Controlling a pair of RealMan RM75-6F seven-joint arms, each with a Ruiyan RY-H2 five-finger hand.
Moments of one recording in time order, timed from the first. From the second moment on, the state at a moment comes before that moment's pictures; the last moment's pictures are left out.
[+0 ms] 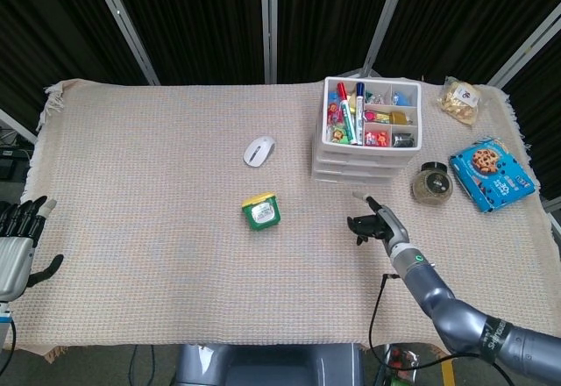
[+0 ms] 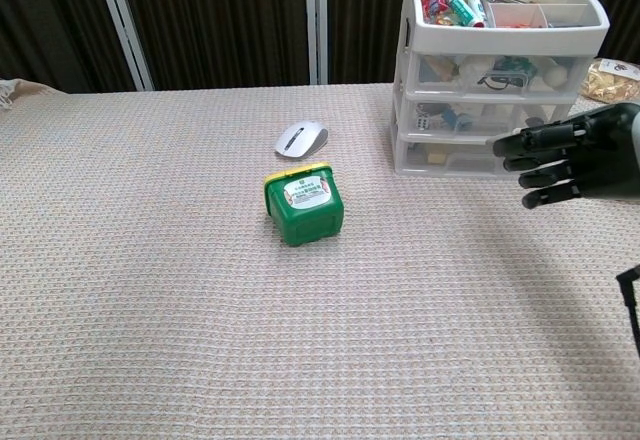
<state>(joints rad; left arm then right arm) -0.13 -1.12 -0.05 -1.63 1.46 1.44 0.10 0.68 -1.26 0.42 -1.86 -0.19 0.72 0.31</state>
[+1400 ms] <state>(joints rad) -0.13 -1.11 -0.05 -1.63 1.45 1.43 0.11 0.78 -1.48 0.56 -1.51 0.08 0.66 0.49</state>
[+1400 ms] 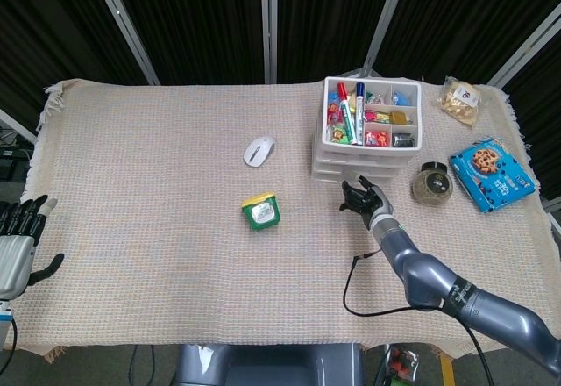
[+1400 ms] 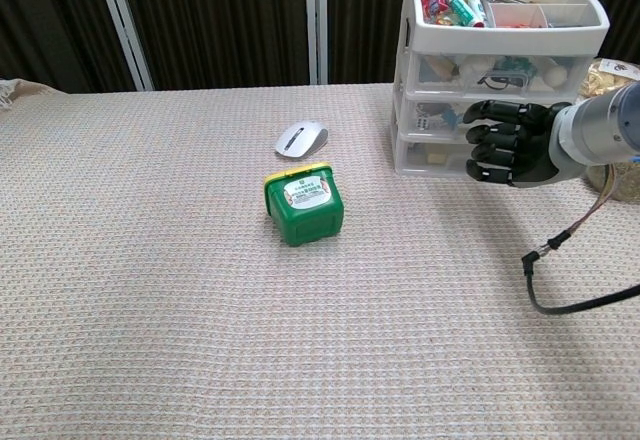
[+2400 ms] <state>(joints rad) -0.14 -1.11 -0.05 -1.63 1.45 1.43 0.11 0.77 -1.55 0.62 -1.43 0.12 0.67 0.46</state>
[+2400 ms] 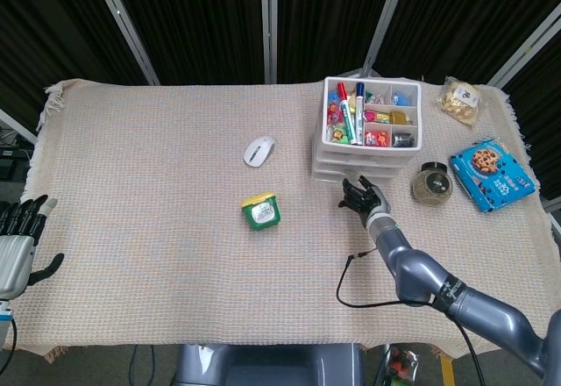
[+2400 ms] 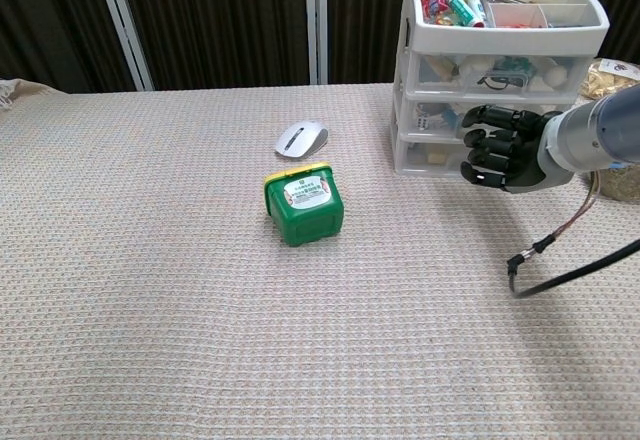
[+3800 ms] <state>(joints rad) -0.13 -1.12 -0.05 -1.63 1.45 1.43 0.12 0.68 -1.52 0.59 -1.69 0.02 0.71 0.47</state>
